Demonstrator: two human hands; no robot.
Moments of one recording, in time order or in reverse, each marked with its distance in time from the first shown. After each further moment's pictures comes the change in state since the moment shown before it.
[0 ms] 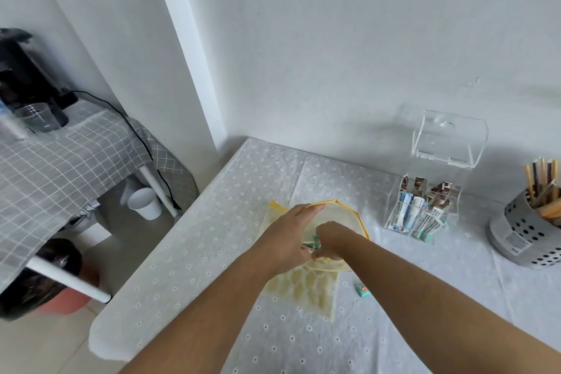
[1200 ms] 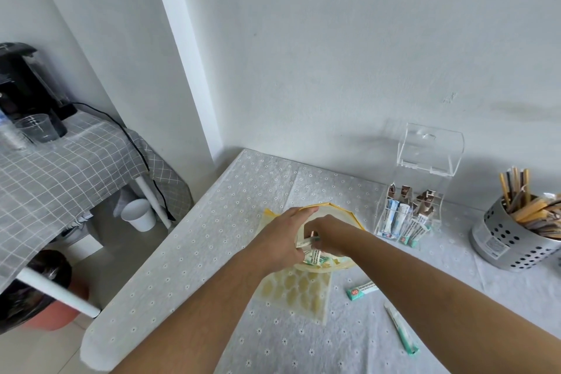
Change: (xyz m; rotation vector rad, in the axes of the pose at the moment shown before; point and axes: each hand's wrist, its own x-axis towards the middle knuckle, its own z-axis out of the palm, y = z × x) left_hand 0.000 0.004 -0.002 0.041 0.013 0.027; right_hand -0.042 0.005 -0.035 0.154 0.131 -0.181
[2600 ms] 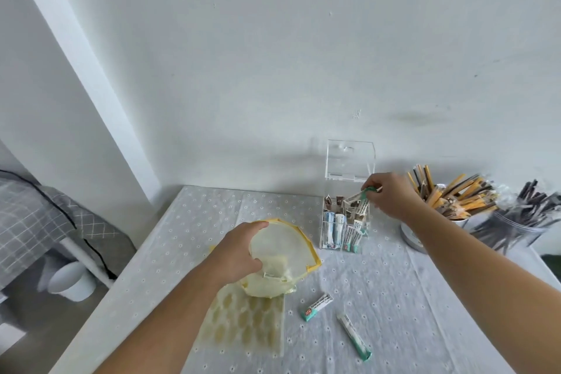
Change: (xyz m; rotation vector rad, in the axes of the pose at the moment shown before) left_hand 0.044 0.016 -0.003 -0.013 -0.035 -0.008; right_hand -0.113 0.150 -0.106 0.295 0.692 0.435
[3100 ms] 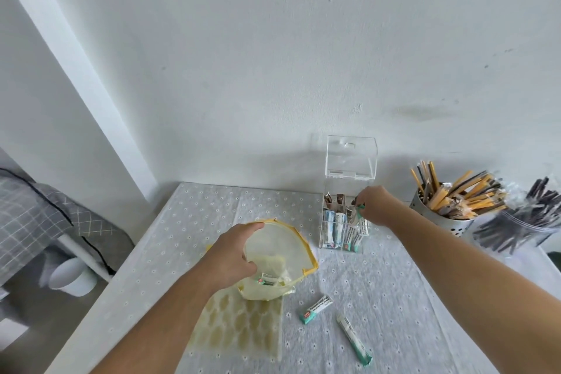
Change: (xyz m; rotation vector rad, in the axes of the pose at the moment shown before) left_hand 0.006 -0.006 0.003 -0.005 0.003 -0.014; right_hand 0.034 0.024 0.049 -0.340 -0.276 0.016
